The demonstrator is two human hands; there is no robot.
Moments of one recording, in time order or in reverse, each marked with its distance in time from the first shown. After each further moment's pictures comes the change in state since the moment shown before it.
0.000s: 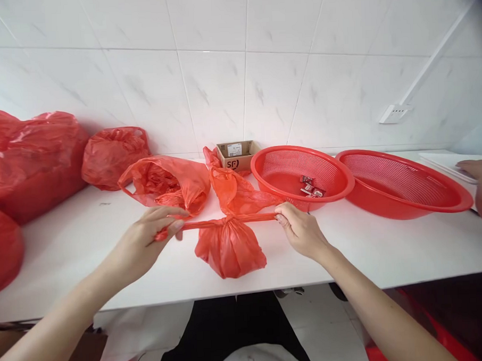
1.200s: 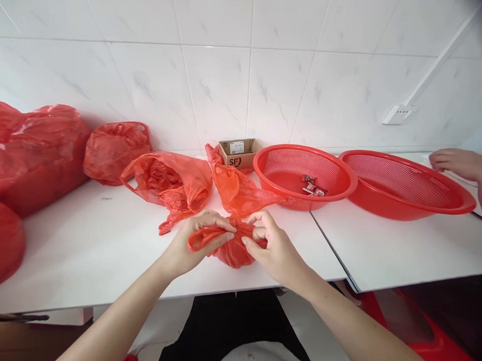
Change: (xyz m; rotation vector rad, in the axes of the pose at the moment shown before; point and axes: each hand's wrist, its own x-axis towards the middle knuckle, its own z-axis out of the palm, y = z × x) left_hand 0.010 0.018 0.057 -0.315 -0.234 -0.061; right_hand 0.002 -0.085 0.020 0.477 -0.071 0.300
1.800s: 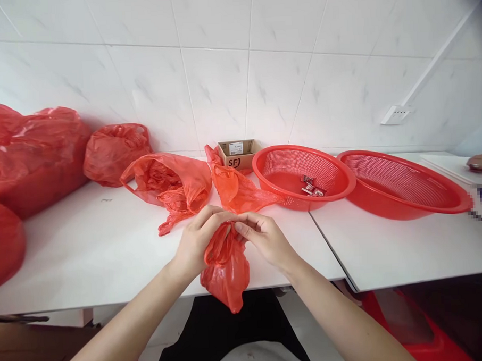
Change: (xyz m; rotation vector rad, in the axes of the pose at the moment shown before) left_hand 0.003 -0.009 0.021 0.473 0.293 0.517; right_hand 0.027 0.015 0.011 0.603 -0.169 0.013
